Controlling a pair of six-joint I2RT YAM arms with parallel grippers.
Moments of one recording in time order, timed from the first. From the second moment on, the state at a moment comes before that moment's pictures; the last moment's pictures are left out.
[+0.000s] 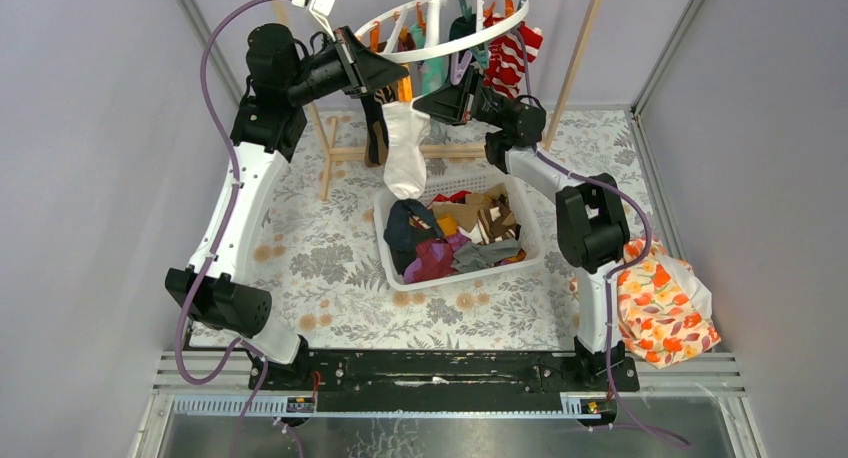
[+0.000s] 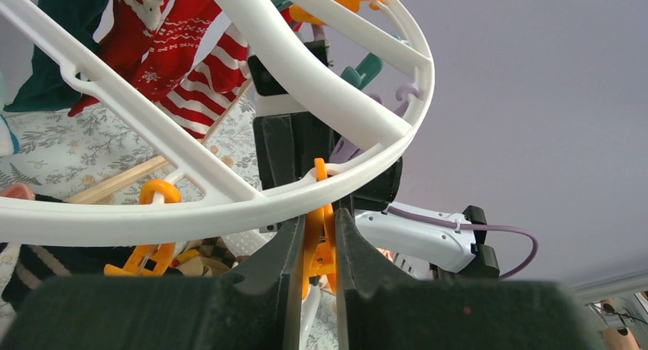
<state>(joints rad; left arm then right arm) -0.21 1.57 1.85 -0.22 0.77 -0.72 0.44 2.12 1.66 1.48 -0.93 1.85</state>
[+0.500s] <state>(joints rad) -0.19 1.57 1.85 -0.18 0.81 -0.75 0.44 2.13 1.77 1.48 -1.02 1.91</state>
